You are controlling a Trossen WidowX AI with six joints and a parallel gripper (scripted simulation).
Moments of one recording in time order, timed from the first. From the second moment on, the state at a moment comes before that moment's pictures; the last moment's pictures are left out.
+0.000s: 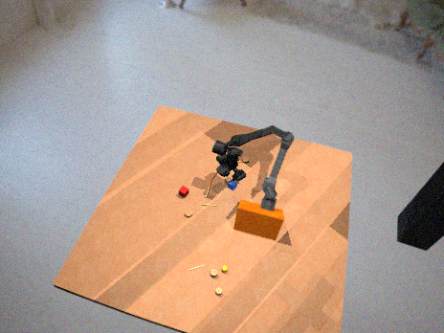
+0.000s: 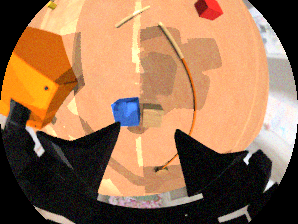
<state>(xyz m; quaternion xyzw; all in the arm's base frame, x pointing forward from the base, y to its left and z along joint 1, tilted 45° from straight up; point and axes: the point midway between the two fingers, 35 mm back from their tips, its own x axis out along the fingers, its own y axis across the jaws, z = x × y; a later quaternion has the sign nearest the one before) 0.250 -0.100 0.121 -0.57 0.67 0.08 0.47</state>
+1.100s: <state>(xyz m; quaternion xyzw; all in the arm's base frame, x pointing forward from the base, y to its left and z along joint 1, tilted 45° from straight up) 0.250 -0.100 0.121 -0.57 0.67 0.08 0.47</state>
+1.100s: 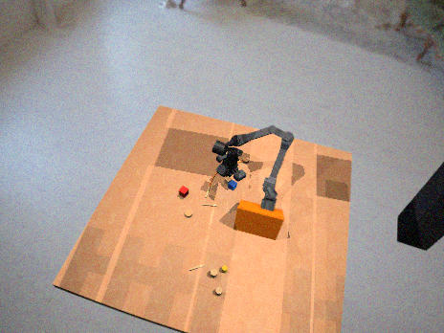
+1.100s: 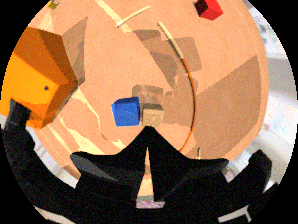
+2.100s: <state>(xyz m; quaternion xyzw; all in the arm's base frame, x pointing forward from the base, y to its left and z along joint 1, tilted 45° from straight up) 0.214 -0.118 0.135 -0.29 0.62 -0.25 0.68</state>
